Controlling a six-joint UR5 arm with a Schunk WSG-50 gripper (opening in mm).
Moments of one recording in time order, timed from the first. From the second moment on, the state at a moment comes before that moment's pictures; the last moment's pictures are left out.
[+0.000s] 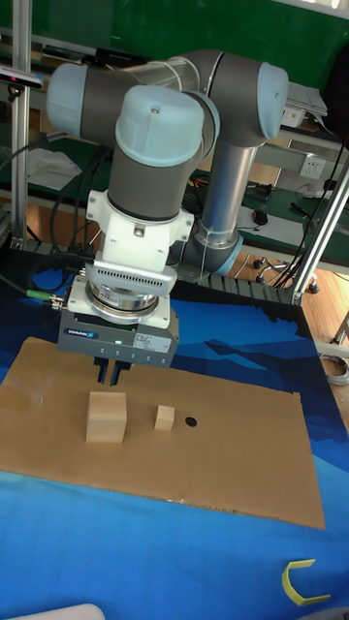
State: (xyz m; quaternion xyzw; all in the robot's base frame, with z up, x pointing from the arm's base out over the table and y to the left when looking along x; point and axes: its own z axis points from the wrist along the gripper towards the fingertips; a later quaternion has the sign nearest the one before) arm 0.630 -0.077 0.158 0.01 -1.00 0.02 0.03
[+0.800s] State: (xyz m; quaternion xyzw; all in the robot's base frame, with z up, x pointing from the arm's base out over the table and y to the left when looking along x) arm 0.629 -0.073 0.158 0.01 -1.00 0.01 0.03
